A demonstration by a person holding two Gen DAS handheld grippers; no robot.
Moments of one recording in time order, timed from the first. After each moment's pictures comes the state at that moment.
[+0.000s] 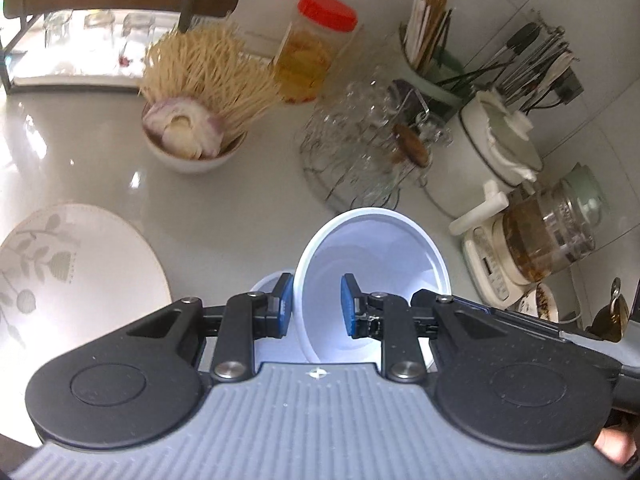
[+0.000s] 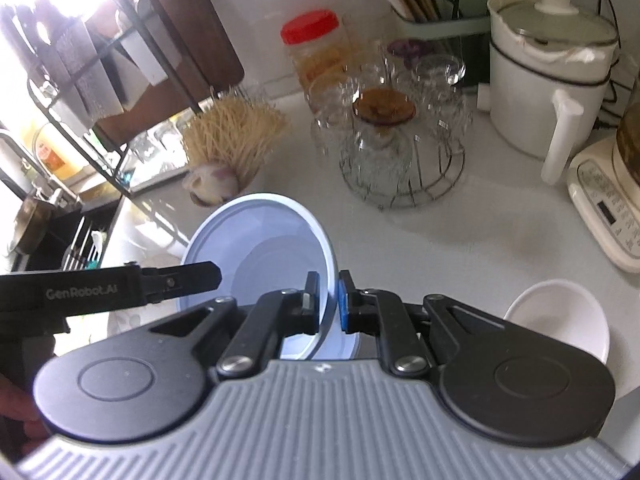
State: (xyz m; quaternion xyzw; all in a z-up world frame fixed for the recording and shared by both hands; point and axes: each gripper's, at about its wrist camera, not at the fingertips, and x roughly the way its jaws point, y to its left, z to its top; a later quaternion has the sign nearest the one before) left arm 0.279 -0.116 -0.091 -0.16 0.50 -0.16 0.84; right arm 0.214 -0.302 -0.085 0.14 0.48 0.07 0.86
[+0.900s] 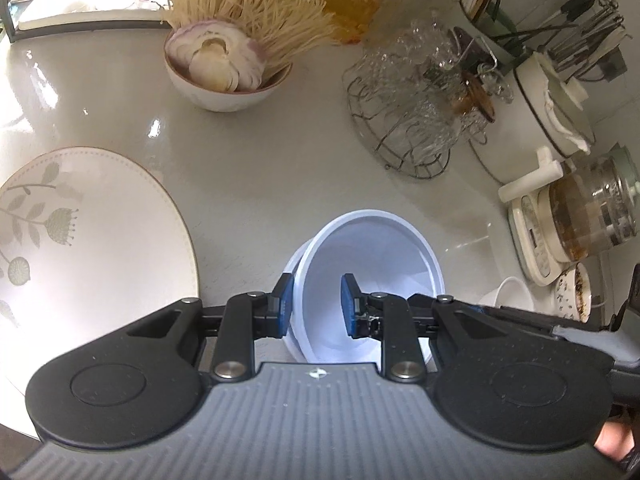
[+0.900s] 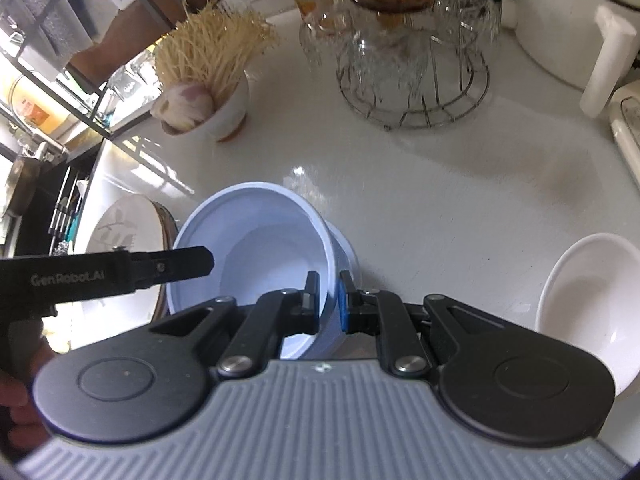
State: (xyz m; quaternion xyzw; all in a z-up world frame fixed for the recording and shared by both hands) left arm 0.301 -0.110 -0.147 -0.15 0.57 -0.13 0.80; right arm 0.236 -0.293 -0.144 0.13 0.57 0.09 0.81
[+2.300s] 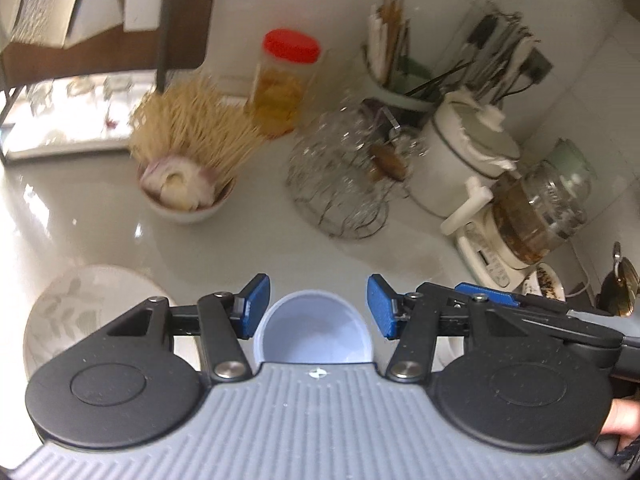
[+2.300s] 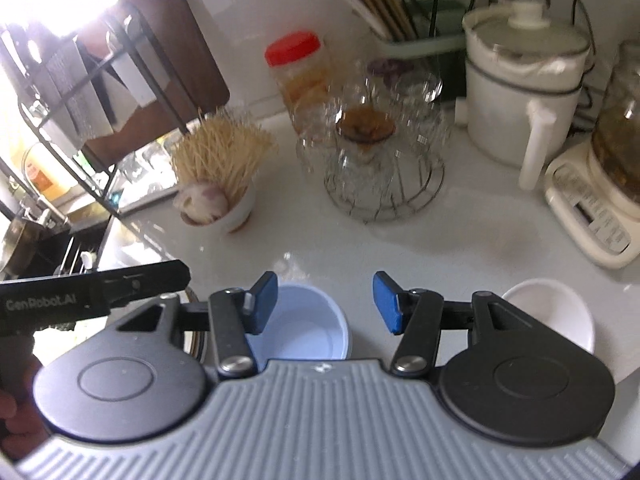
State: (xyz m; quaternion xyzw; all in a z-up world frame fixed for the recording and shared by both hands) left arm 0.271 -0.114 -0.051 -0.09 0.45 -0.20 0.87; right arm 0.200 -0.303 -0.060 0.14 0.44 0.03 0.89
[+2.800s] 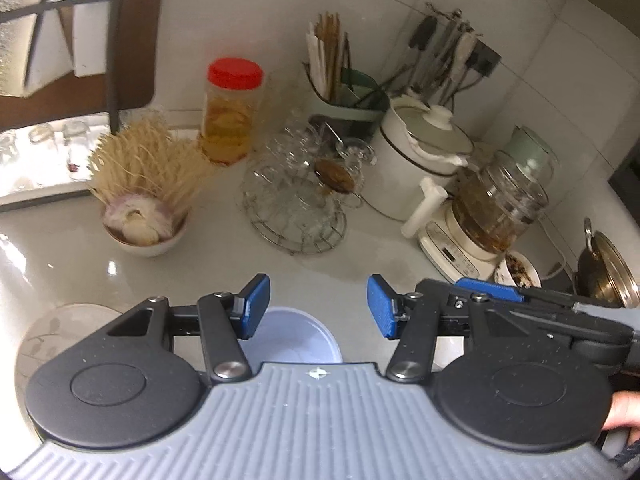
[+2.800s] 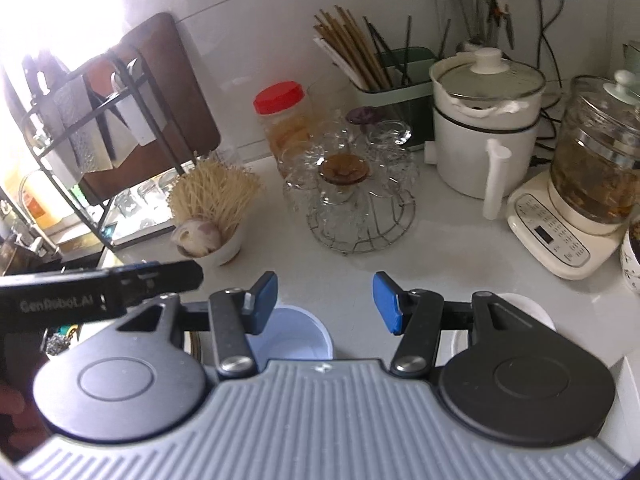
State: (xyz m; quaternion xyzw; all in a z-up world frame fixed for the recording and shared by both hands) left arm 0.257 -0.132 -0.037 -0.06 0.41 -0.26 0.87; right arm 0.167 -0.308 -0.038 0.13 0.39 -0.02 0.91
